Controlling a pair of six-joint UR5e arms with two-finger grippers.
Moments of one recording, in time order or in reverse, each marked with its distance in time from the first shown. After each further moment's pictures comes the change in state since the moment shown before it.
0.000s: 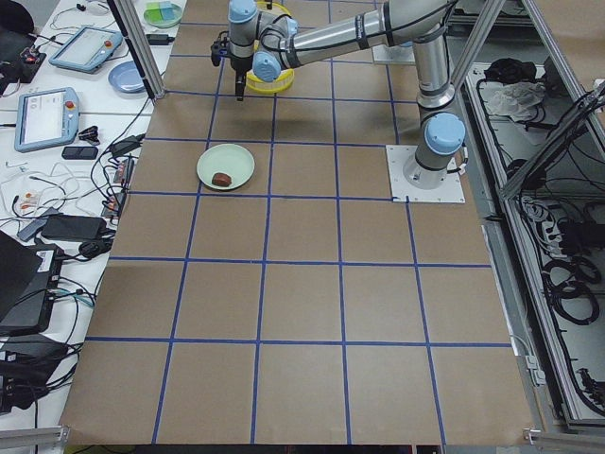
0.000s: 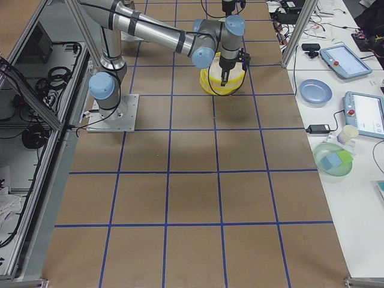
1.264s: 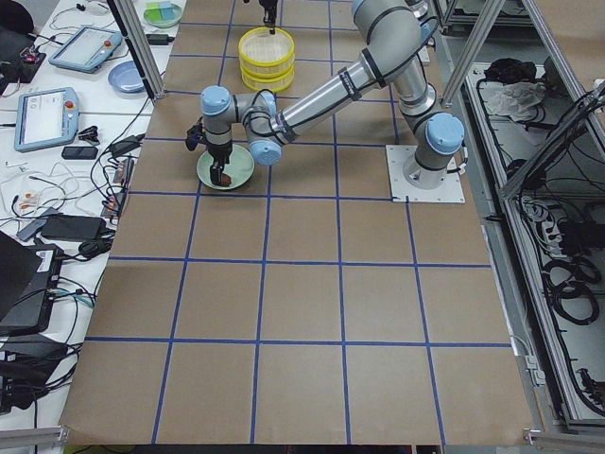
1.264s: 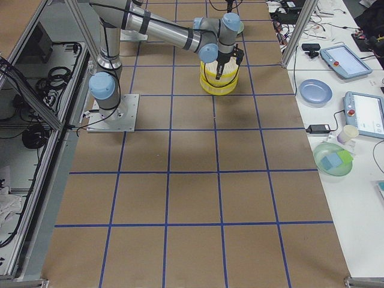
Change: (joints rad) left arm 0.347 -0.161 -0.018 0.136 0.040 0.431; right arm 0.114 0.069 0.020 -0.037 -0.012 0.148
